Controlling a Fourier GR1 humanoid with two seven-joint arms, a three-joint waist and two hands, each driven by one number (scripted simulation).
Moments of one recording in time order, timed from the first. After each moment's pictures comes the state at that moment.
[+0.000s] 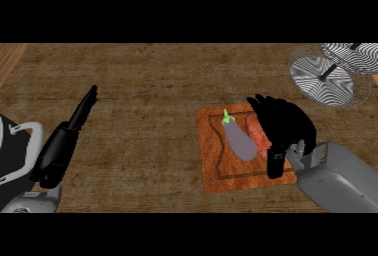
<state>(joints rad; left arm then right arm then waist) -0.09 0.32 -0.12 -1.66 -0.18 0.05 -0.03 -0.62 -0.56 0.65 -1.65 0.36 0.49 0.98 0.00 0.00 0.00</state>
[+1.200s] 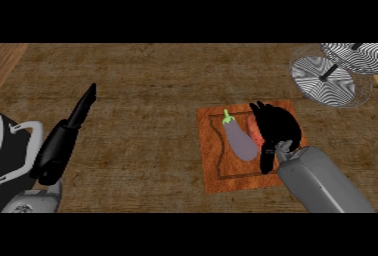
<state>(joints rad) -0.10 0.25 -0.05 -1.65 -0.24 -0.03 -0.05 -0.47 -0.33 0.46 -1.42 0.73 0.50 0.77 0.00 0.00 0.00</state>
